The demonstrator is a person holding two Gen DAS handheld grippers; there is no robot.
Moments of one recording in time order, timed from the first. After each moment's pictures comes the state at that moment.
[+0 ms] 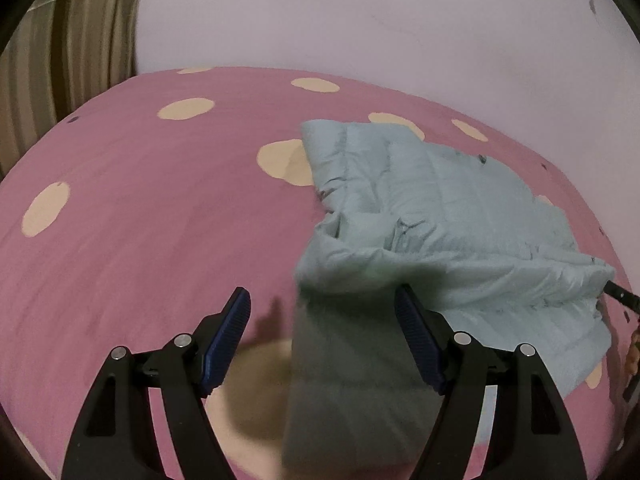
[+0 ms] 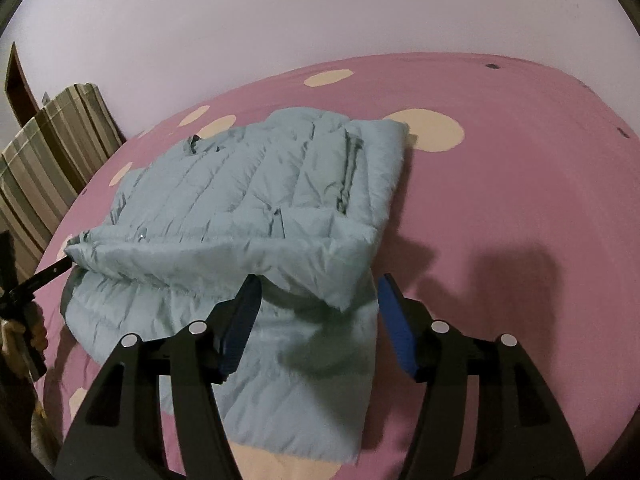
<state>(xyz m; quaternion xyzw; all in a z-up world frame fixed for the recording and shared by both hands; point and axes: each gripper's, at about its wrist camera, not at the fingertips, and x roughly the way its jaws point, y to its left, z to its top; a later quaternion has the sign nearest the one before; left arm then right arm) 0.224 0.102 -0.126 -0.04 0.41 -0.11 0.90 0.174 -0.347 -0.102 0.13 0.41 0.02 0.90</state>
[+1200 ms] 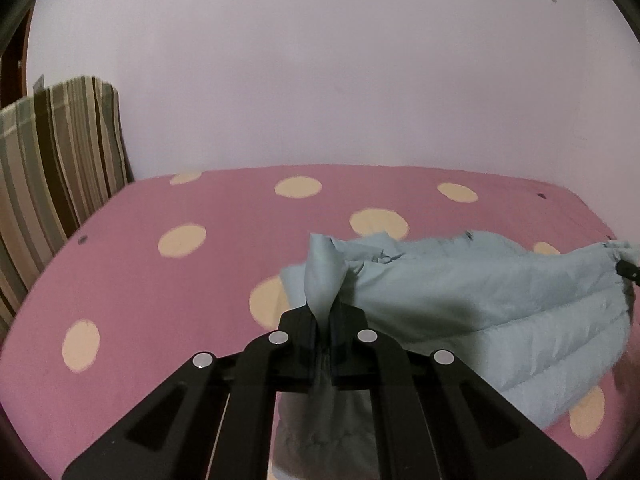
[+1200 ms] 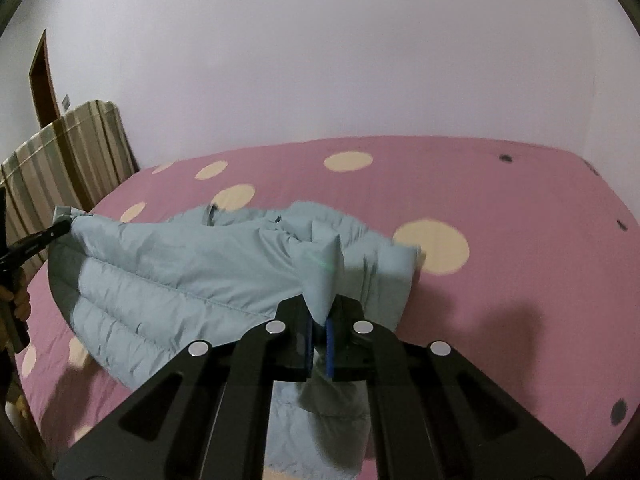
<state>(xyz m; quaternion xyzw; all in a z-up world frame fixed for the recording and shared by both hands) 0.268 0.049 -0.016 0.05 0.30 -0.09 0.95 0.219 -0.342 -0.019 0.08 0.32 0.02 0.94</state>
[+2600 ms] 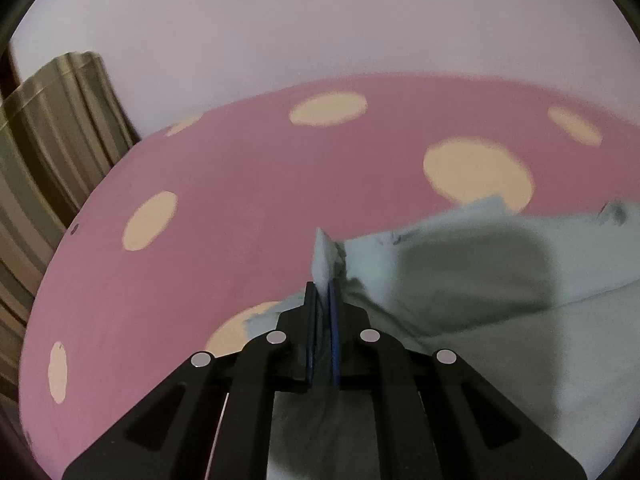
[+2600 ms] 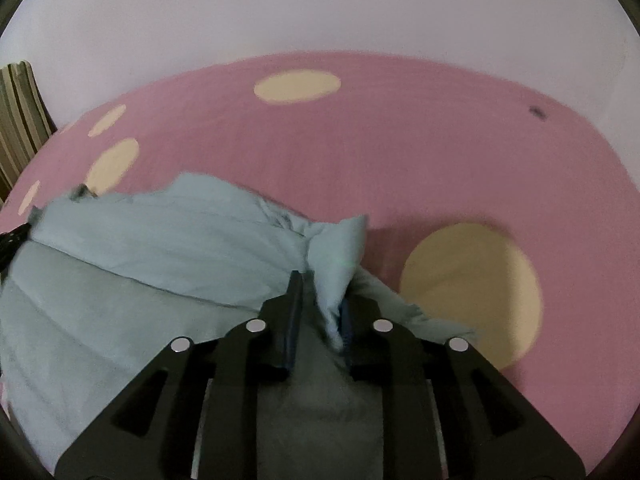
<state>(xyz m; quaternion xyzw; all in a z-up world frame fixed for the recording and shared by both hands) 0.430 0.004 -0.129 0.10 0.41 0.03 0.91 0.406 -0.355 -0.135 0.05 0.44 -0.05 0.89</state>
